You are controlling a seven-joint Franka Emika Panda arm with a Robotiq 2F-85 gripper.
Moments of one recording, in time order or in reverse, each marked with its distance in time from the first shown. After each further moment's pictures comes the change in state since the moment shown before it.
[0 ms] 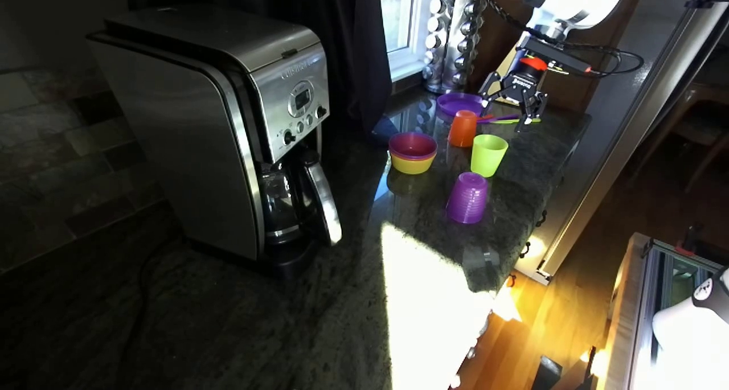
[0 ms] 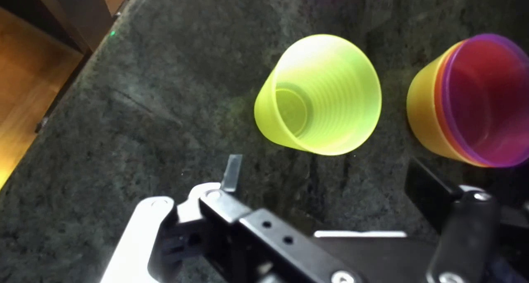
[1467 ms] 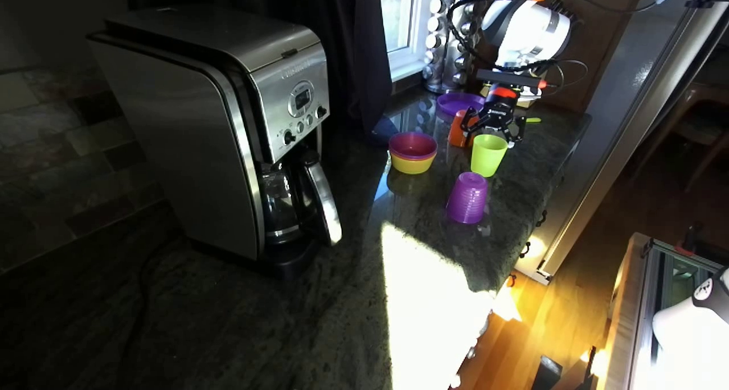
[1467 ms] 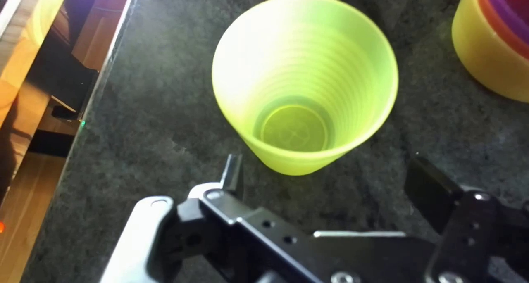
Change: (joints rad) arm -0.055 0.306 0.062 0.210 0.061 -0.184 0.377
